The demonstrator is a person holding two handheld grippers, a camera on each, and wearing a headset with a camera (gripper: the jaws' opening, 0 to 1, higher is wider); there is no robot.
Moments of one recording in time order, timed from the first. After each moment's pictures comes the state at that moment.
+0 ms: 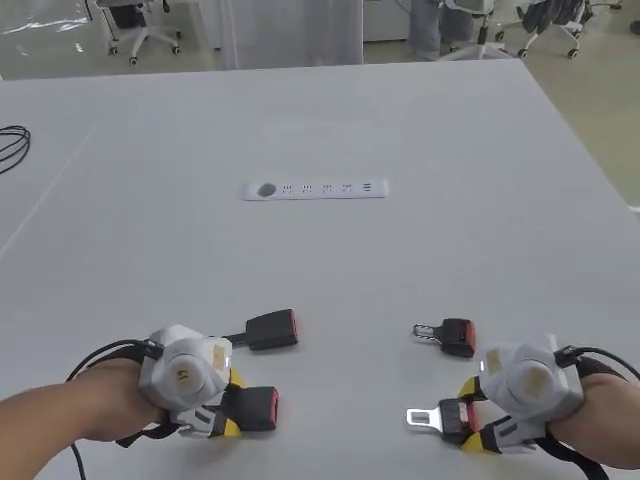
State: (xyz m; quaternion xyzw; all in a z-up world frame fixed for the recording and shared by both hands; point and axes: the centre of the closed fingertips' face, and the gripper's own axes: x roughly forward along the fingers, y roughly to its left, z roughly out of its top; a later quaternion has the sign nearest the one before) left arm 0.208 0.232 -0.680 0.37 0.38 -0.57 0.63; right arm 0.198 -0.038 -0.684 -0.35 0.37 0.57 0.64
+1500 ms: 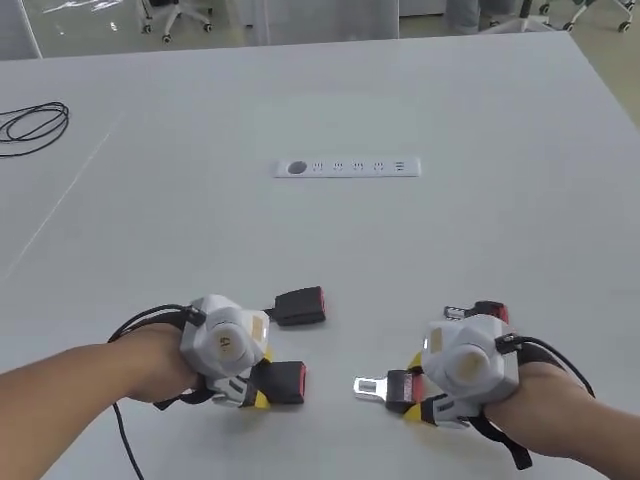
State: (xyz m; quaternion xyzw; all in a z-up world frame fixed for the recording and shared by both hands) left arm 0.208 0.232 -0.682 0.38 0.39 -0.57 0.62; right arm 0.206 0.074 -0.680 -0.34 0.33 0.59 0.66
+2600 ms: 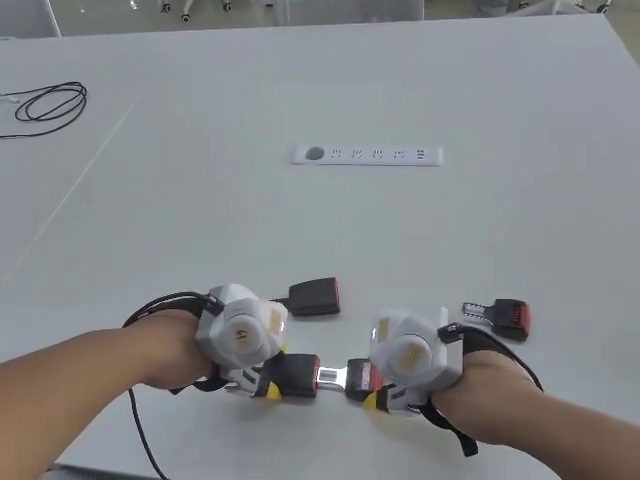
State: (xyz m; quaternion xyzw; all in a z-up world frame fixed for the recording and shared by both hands) left arm 0.208 0.231 -0.683 0.39 0.40 -0.57 0.60; right arm 0.211 0.135 -0.680 -0.34 0.31 0.61 0.64
